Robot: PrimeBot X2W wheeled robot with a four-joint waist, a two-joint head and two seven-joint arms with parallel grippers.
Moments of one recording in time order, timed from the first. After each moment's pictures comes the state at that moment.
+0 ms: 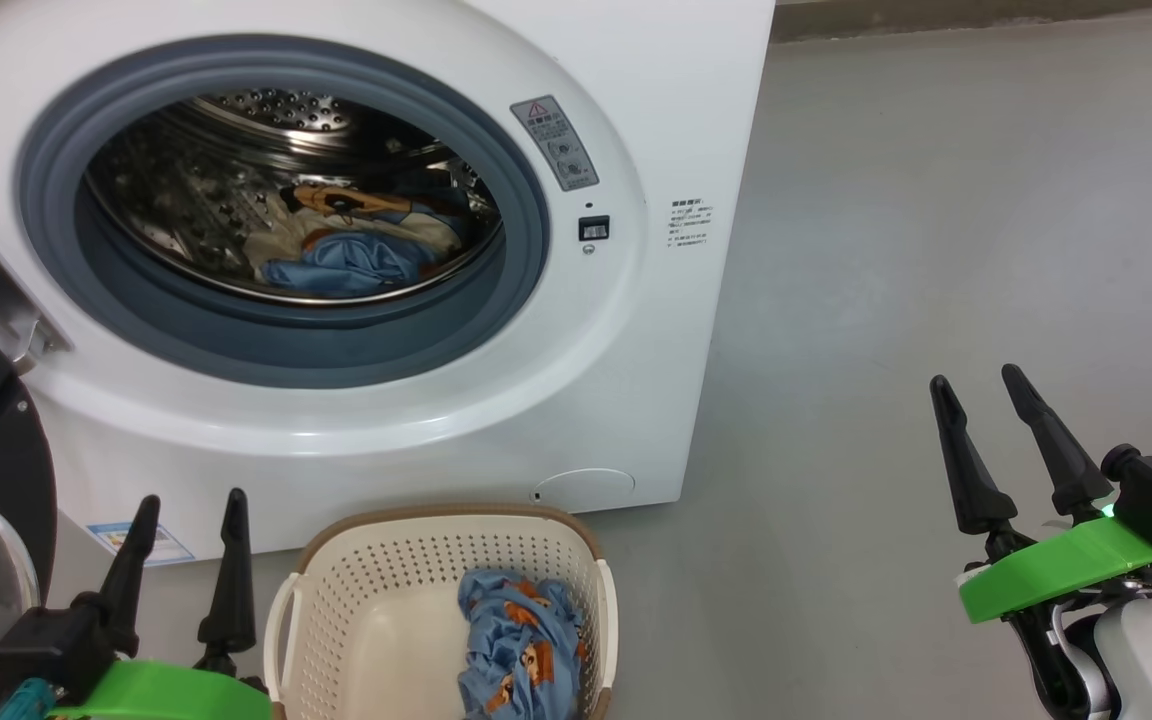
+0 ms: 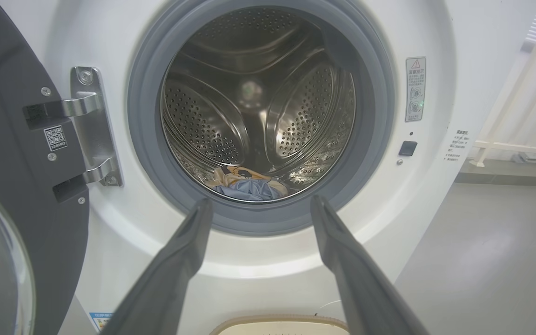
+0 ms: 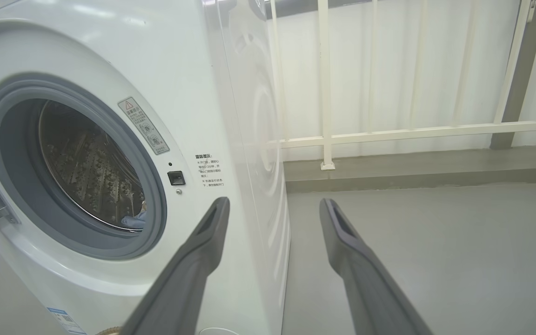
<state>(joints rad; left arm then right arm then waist) -0.12 0.26 -0.15 0.26 -0.47 0.04 -0.25 -0.20 -0.26 0.16 0.25 0.47 0.13 -0.25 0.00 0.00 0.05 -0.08</state>
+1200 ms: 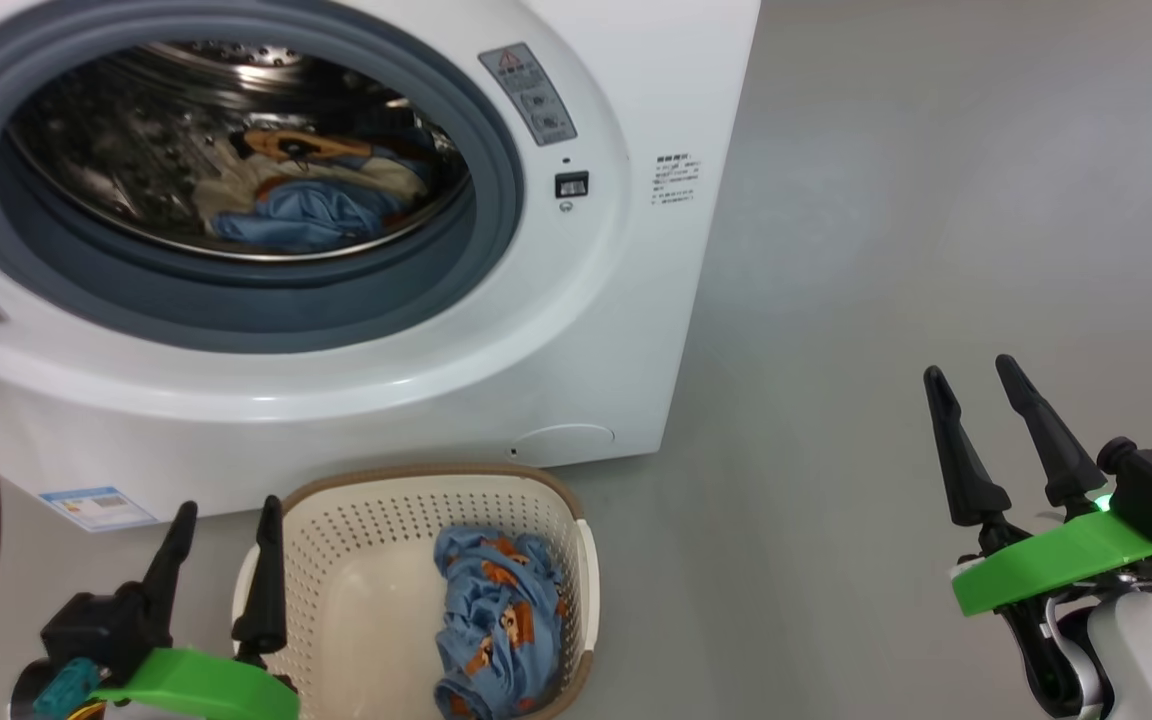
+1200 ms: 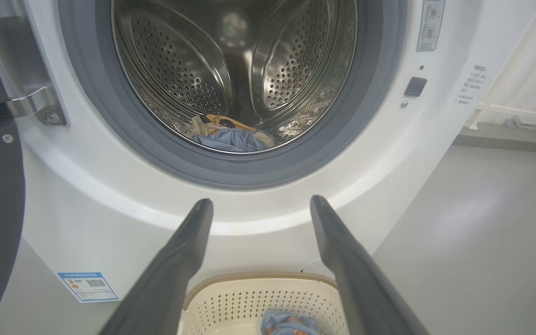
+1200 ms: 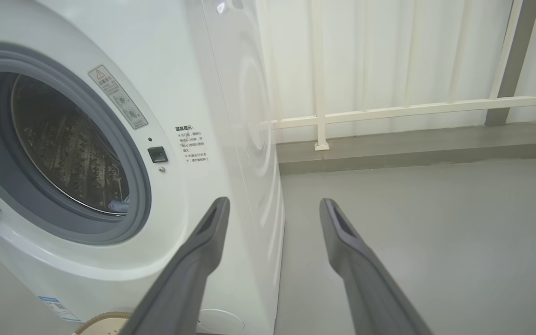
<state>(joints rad) -0.14 0.25 -0.20 0.30 -0.48 0.03 -0.23 -0.20 -0.25 0.16 0.24 0.47 0.13 -0.25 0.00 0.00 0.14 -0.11</state>
